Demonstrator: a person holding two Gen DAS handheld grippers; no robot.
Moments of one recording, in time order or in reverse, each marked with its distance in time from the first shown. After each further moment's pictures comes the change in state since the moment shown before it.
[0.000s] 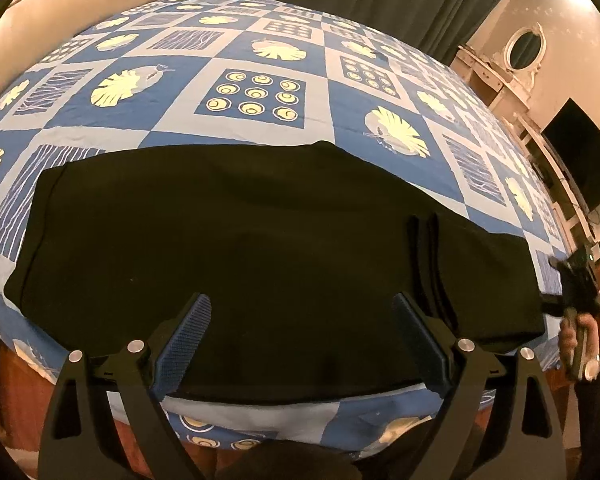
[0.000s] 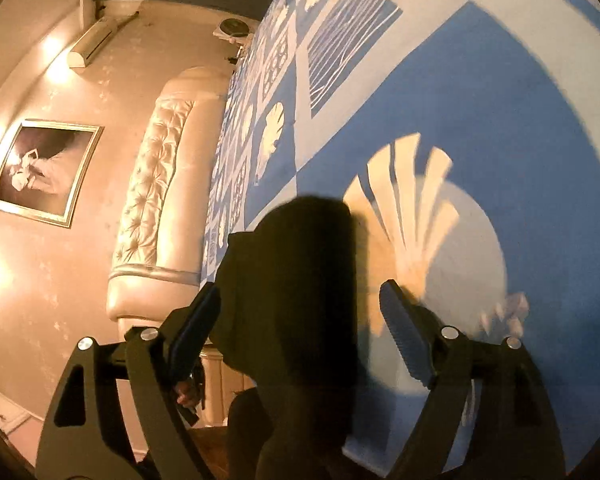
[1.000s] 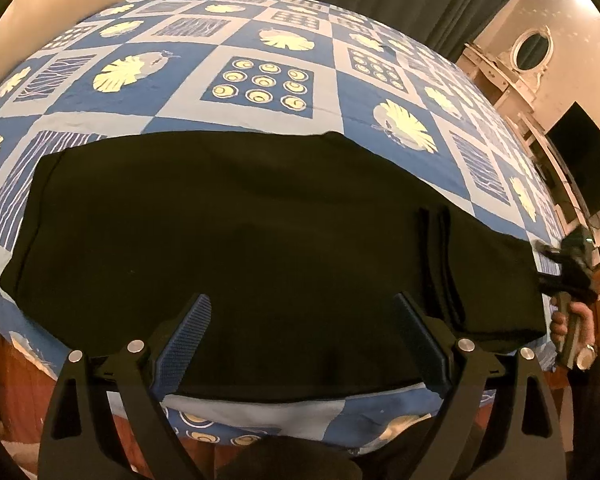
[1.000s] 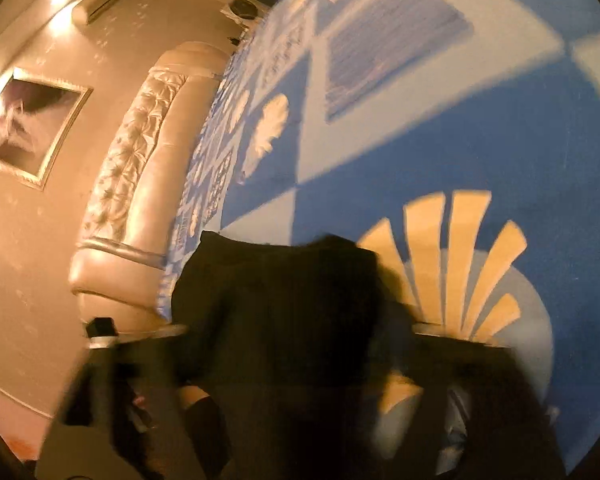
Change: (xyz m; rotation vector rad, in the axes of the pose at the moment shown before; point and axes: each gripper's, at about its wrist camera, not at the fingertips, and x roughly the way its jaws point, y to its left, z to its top) left arm 0.006 0.009 0.001 -0.037 0.027 -0.002; right arm 0.030 0.052 0.009 -0.227 -0.039 -0.195
